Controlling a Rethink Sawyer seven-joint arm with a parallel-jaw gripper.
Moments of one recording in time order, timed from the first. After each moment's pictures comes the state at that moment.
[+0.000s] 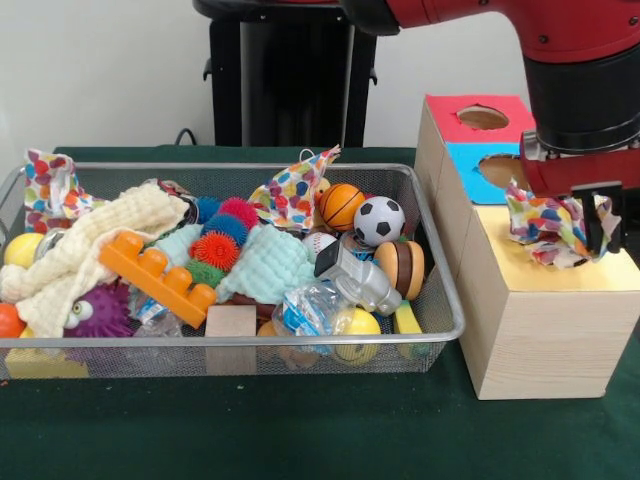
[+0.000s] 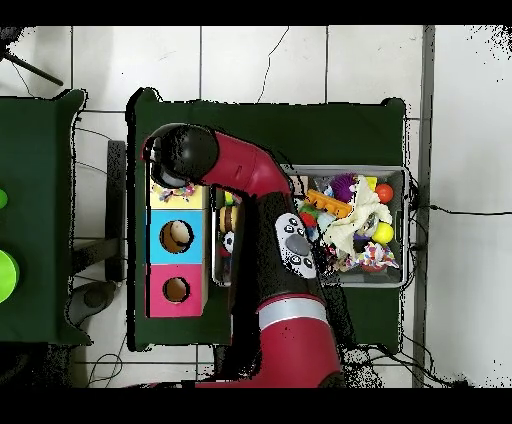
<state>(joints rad) -0.12 -0.51 0.15 1.36 0.32 0.71 1.75</state>
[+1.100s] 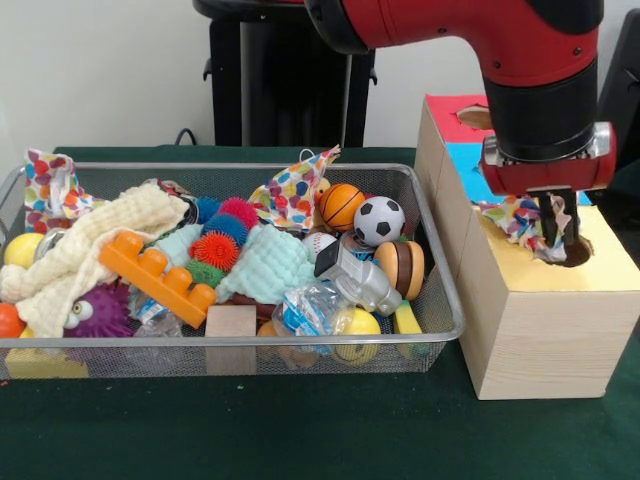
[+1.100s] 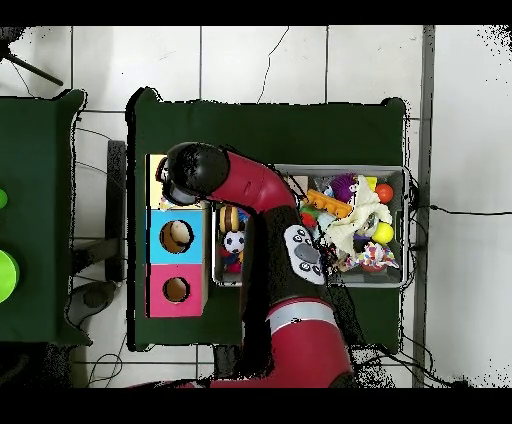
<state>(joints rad) -0.14 -0.51 0.16 1.46 0.32 0.71 1.75</state>
